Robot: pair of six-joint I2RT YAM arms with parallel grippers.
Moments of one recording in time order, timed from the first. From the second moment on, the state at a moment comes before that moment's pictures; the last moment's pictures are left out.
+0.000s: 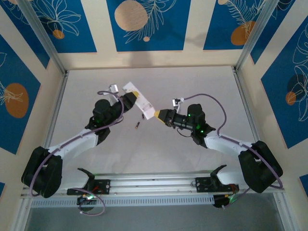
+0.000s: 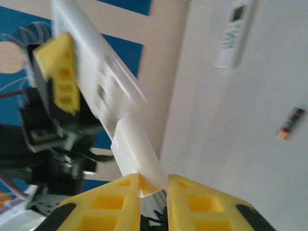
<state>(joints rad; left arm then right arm) -0.47 1.27 0.66 0.61 0.18 -1.01 0.55 1.28 0.54 0.53 -0.58 1.17</state>
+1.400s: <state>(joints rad) -0.66 1.29 0.74 0.47 0.12 -0.89 0.67 1.34 0.91 0.08 -0.31 -0.15</state>
